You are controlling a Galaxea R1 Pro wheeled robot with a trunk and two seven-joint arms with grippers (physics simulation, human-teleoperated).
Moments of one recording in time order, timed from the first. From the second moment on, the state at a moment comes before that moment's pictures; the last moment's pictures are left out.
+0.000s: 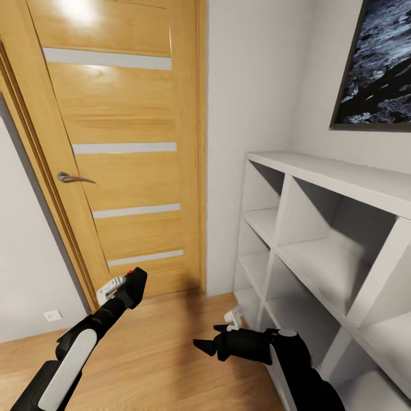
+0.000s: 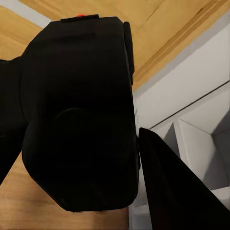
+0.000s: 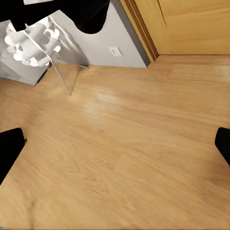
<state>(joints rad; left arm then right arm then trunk) -0.27 0.17 -0.11 -1.47 0.94 0.36 0.33 -0.23 0.12 0.09 -1.44 0.11 0.74 0.87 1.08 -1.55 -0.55</state>
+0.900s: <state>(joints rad) -0.27 0.17 -0.11 -1.47 0.93 0.36 0.33 -0.23 0.12 0.09 -1.44 0.11 0.75 0.87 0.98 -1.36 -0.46</state>
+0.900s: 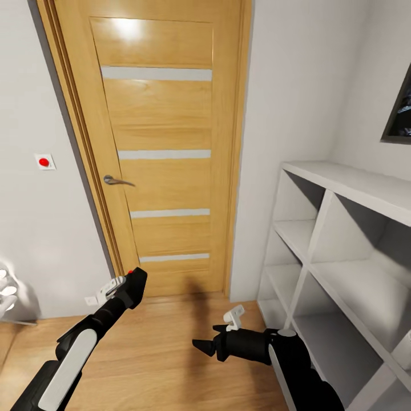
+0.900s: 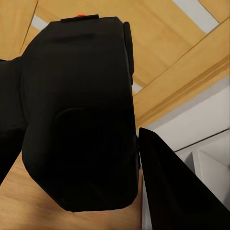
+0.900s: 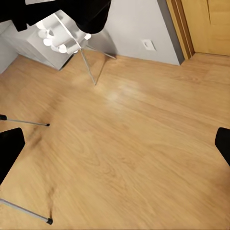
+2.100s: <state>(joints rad) -0.27 0.17 -0.11 -1.47 0.93 0.36 0.33 -0.23 0.13 0.09 -1.43 0.11 0.74 0.87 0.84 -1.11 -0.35</state>
